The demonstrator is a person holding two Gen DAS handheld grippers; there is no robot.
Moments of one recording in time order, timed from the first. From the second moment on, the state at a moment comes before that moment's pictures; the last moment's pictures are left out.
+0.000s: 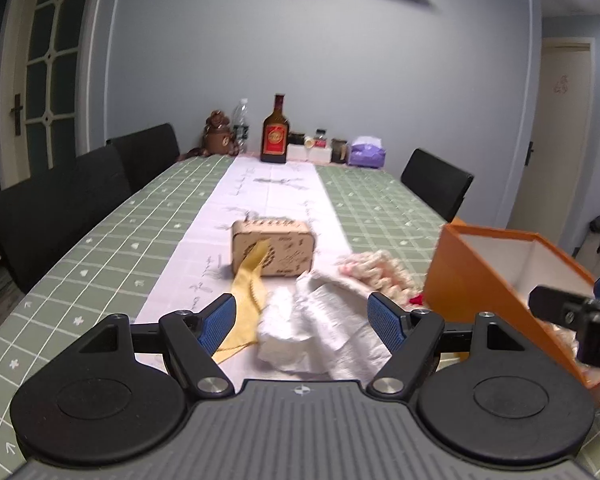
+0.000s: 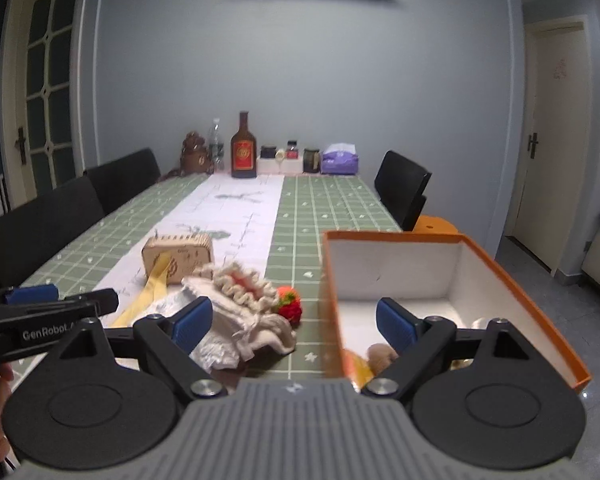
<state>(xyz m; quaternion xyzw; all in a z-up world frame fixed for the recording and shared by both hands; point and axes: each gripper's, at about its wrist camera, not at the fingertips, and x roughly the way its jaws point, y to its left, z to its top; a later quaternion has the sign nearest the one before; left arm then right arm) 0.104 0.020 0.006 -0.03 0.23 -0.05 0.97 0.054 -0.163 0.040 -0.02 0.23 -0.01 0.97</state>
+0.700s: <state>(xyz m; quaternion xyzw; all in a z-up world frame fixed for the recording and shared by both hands) 0.151 0.037 -0.057 0.00 0.28 -0.06 0.96 0.145 -0.113 -0.032 -0.06 0.31 0.00 0.95</state>
